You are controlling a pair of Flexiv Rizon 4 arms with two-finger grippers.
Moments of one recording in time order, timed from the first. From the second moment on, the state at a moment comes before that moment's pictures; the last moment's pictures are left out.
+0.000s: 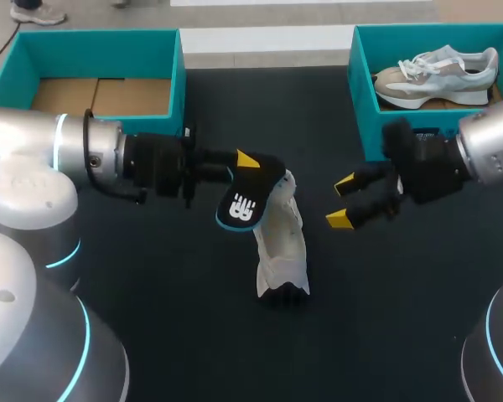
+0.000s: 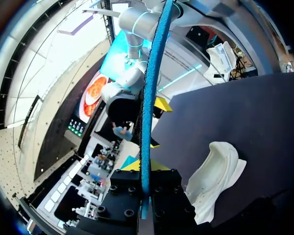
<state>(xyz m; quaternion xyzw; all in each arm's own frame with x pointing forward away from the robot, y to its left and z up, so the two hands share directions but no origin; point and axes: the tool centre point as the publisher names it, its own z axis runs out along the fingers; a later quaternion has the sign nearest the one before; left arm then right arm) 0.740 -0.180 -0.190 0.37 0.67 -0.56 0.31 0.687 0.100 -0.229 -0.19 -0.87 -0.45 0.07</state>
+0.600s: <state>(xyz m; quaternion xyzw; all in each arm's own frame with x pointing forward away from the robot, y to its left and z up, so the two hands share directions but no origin) 0.689 -0.182 -0.174 0.25 0.66 -0.69 0.17 0.733 0.086 -0.252 0.04 -0.93 -0.35 -0.08</state>
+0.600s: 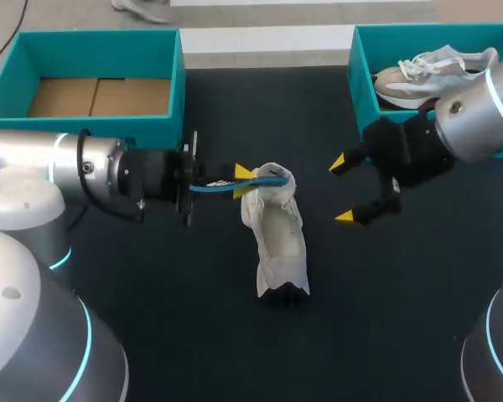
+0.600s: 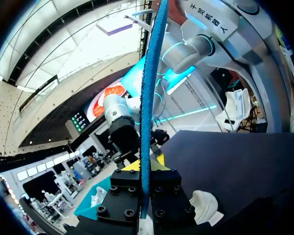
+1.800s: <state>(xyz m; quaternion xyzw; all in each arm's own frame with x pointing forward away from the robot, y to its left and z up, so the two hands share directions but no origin) 0.661 -0.185 -0.213 0.20 0.65 -0.71 0.16 0.730 0.094 -0.308 0.08 -0.93 -0.34 -0.12</state>
